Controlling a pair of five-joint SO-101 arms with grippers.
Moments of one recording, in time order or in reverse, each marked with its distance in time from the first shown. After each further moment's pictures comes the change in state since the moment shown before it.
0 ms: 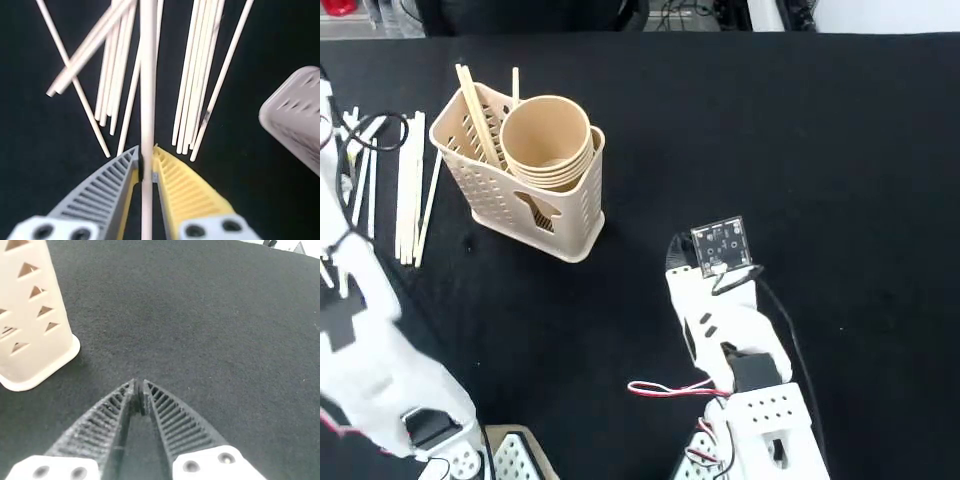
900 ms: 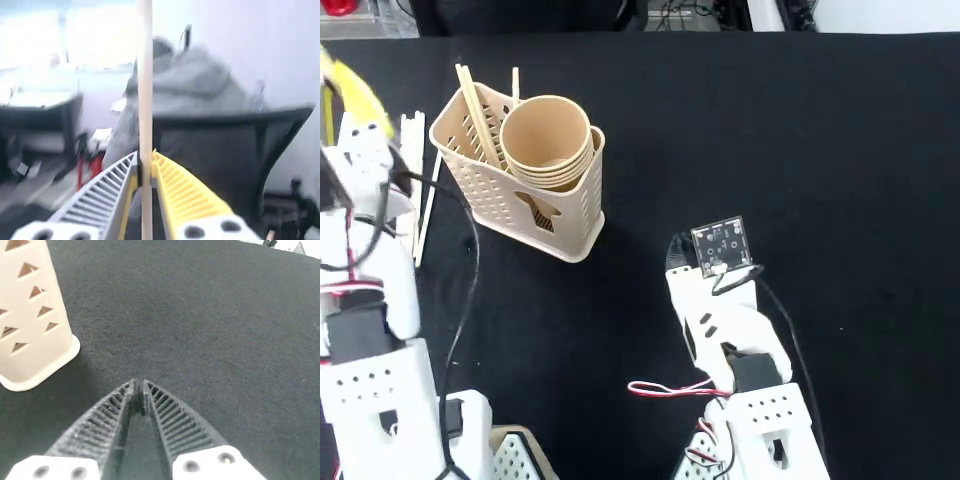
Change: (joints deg) left arm 17.1 -76.6 77.8 -82.8 14.1; right arm 0.0 0.0 0.0 0.0 0.0
